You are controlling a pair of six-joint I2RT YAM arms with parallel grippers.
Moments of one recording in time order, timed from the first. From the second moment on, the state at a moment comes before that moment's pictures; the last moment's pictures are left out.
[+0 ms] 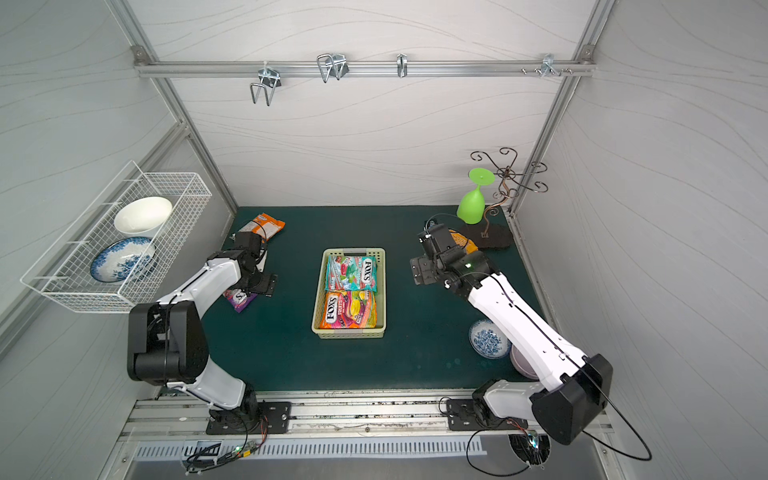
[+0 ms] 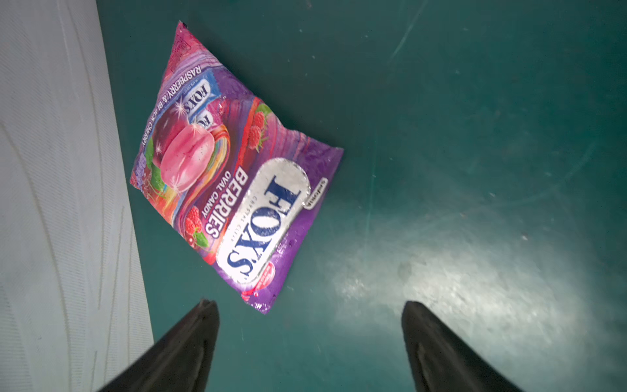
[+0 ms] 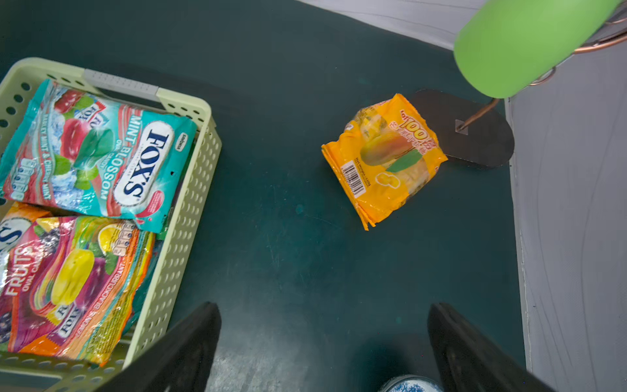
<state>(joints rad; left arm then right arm) 0.07 1.63 1.12 -0.76 -0.28 0.15 0.62 1.24 1.26 -0.88 0.36 0.17</state>
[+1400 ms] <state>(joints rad) 0.09 1.99 1.36 -0.85 -0.42 0.17 0.58 1.12 1.10 -0.76 0.33 0.10</state>
